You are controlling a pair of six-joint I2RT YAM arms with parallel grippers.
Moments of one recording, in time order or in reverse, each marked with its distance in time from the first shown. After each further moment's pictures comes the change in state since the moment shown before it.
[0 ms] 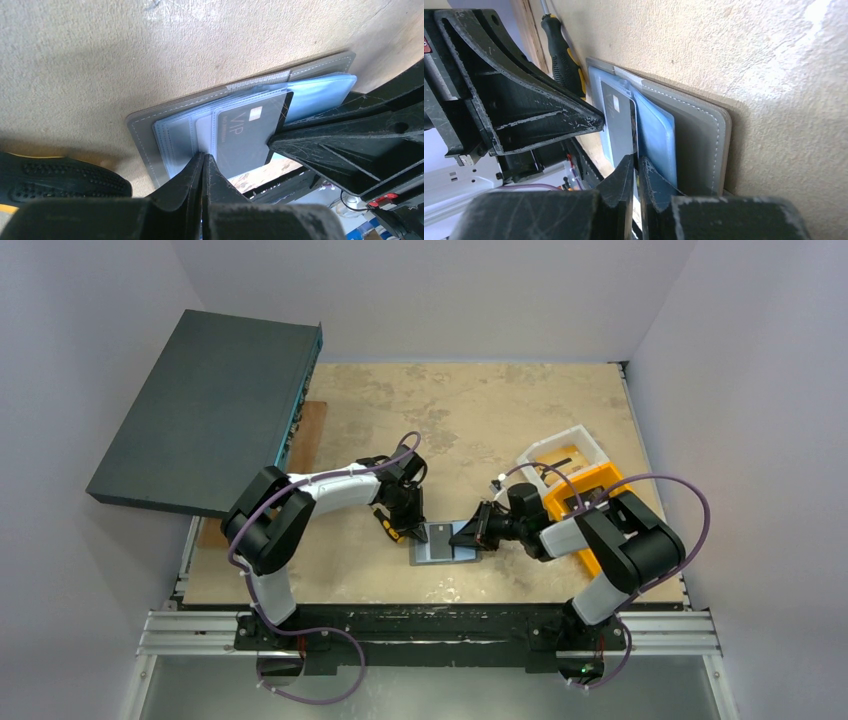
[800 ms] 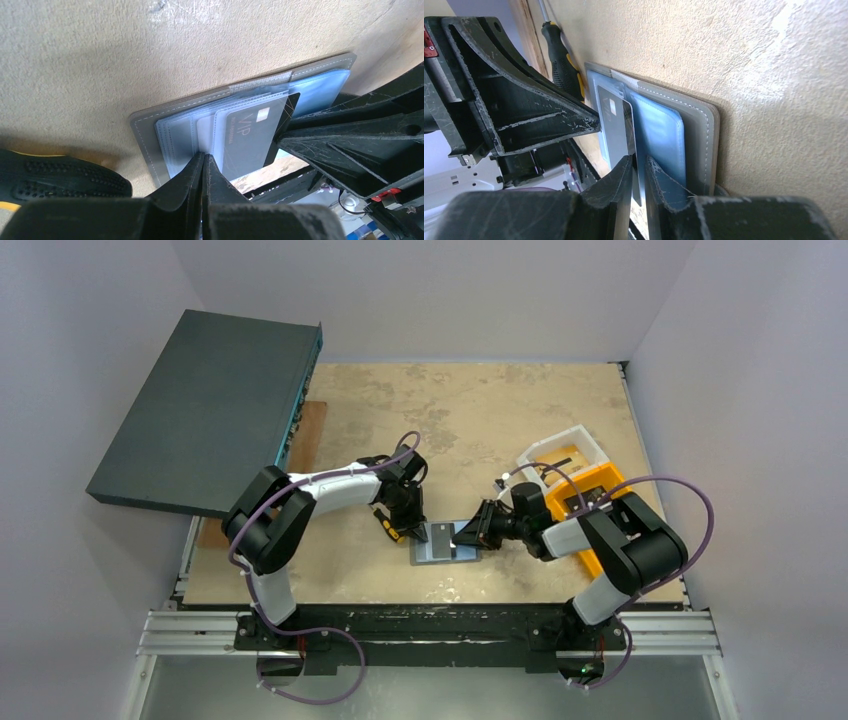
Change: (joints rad) left arm -0.001 0.004 0.008 -0.011 -0.011 -0.014; right arm -0.028 -0.023 -0.010 -0.017 0.002 -0.011
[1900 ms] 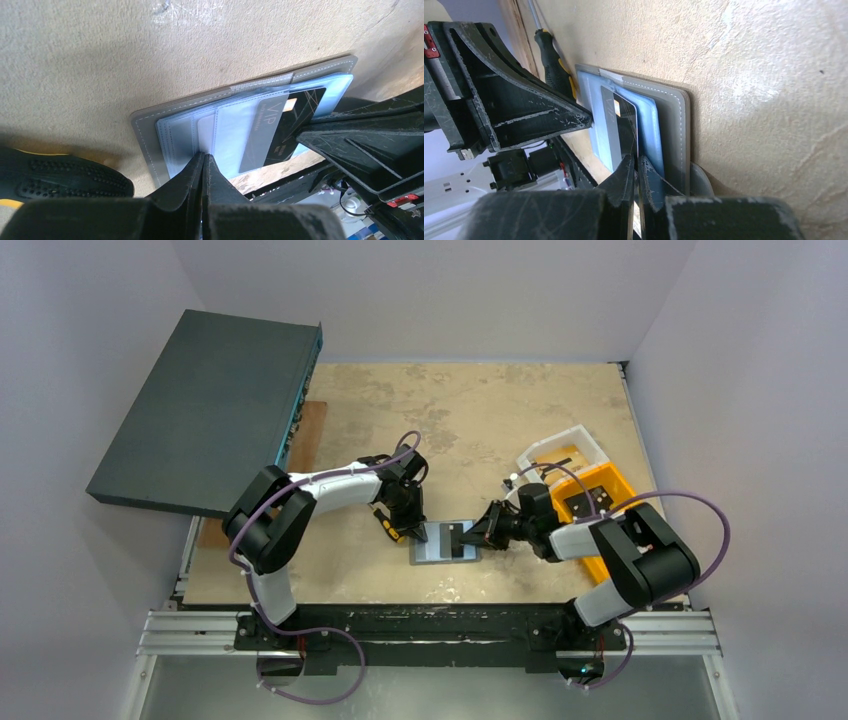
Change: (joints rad) left arm 0.000 0.004 0.009 -0.013 -0.008 0.000; right arm -0.039 -0.069 -0.022 -0.078 0.021 -0.040
